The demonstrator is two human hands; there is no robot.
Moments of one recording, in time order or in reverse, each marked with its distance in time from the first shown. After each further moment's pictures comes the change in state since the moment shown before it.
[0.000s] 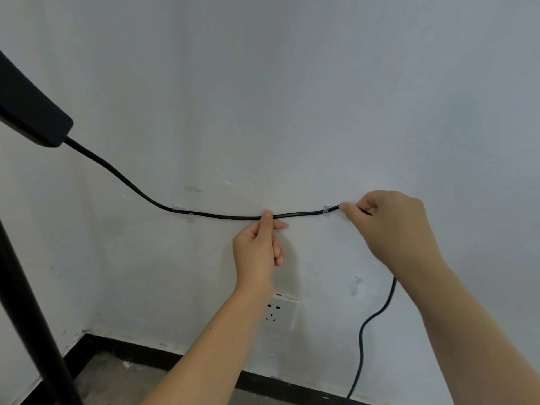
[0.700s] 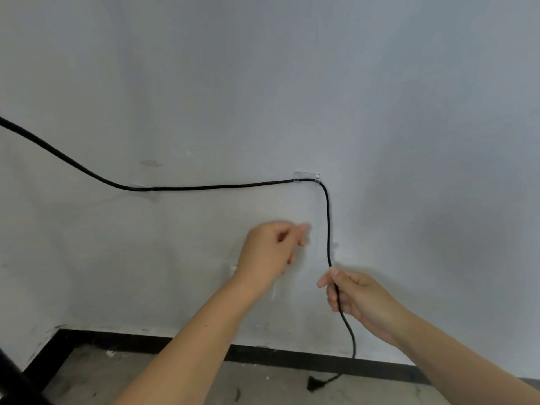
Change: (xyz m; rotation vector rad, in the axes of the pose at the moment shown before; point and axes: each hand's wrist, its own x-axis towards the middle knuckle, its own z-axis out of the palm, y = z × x) left_hand -0.019 -0.037 0.009 0.562 -0.473 0.134; right_hand -0.103 0.109 0.071 0.947 -0.700 0.516
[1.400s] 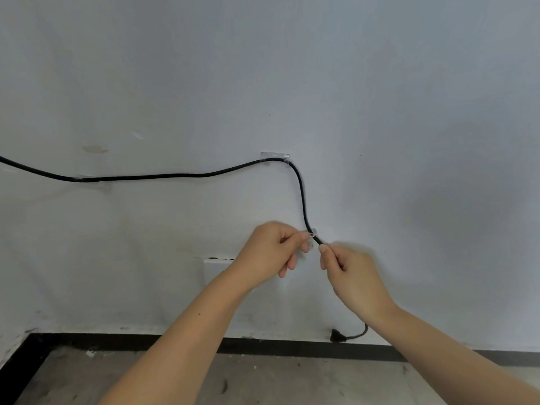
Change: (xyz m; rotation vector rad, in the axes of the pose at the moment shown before) left_hand 0.013 -0.020 0.038 0.067 -0.316 -0.051; right_hand 0.009 0.009 -0.010 -0.671 0.478 -0.417
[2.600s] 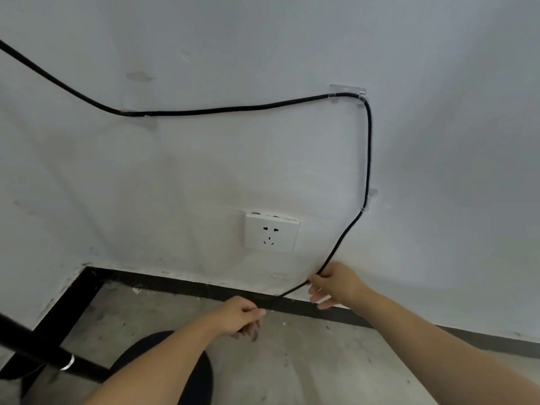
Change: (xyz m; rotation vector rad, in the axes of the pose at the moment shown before) left_hand -0.121 -0.207 -0.015 0.082 -0.350 -0.685; right_hand -0.014 0.047 0.114 0.274 -0.672 0.683
